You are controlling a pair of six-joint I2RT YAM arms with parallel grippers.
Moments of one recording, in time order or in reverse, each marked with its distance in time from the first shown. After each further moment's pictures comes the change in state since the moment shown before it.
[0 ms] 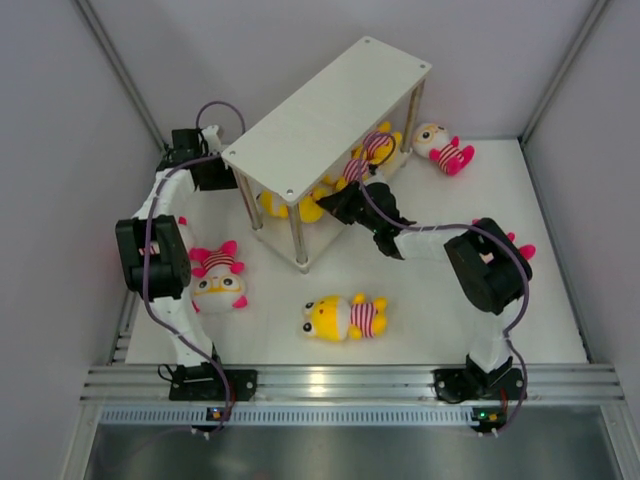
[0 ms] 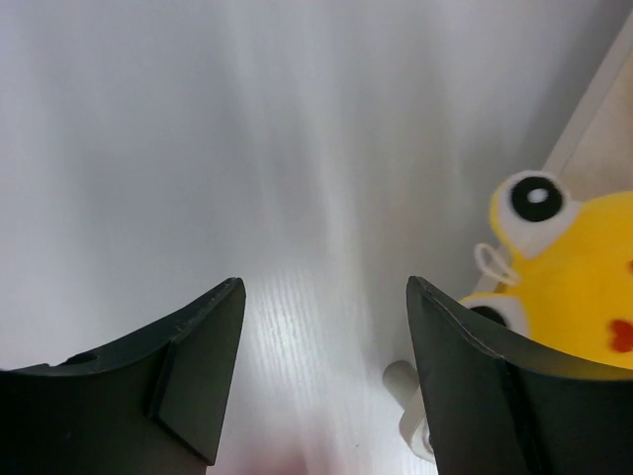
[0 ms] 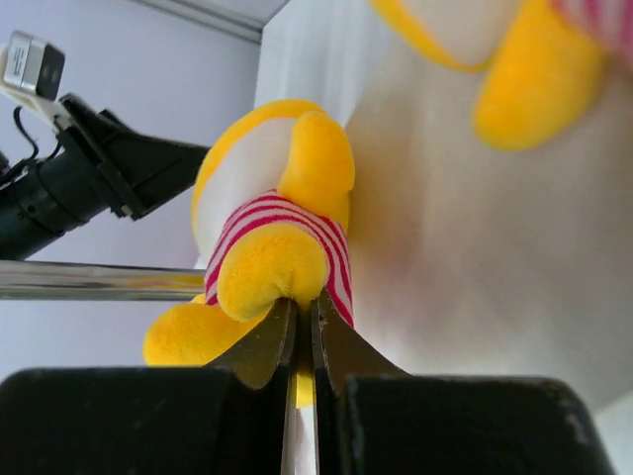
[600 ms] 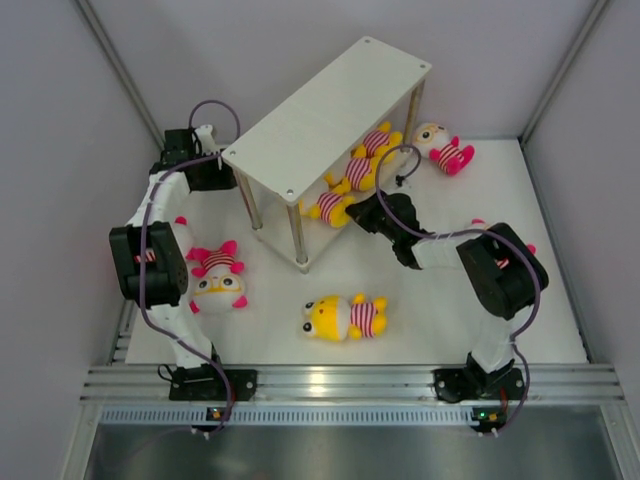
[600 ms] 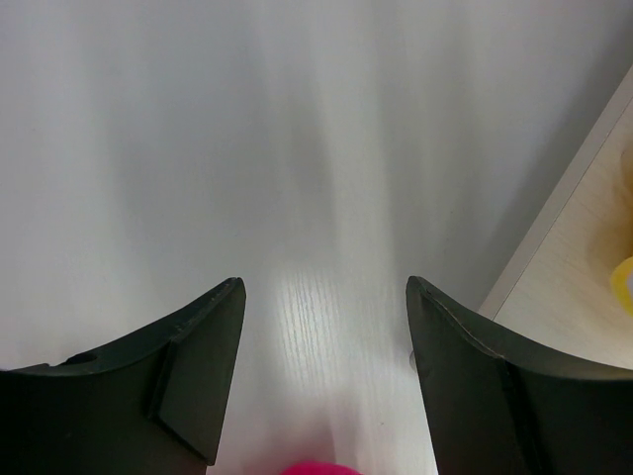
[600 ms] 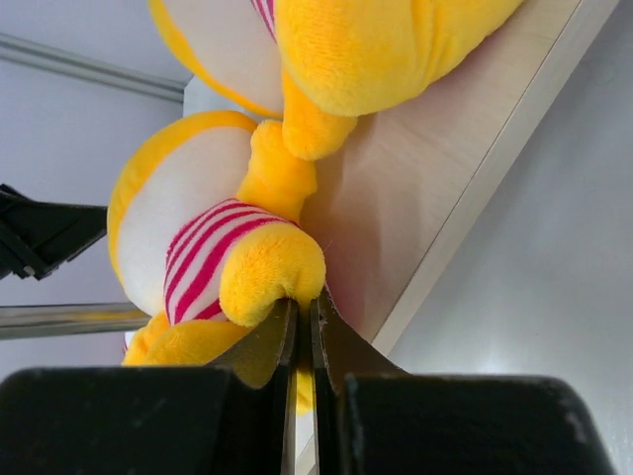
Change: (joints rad) left arm 0.018 -0.072 -0.045 -0.014 -0.073 0.042; right arm -0.096 -0.085 -0.214 0.050 0.079 -0.029
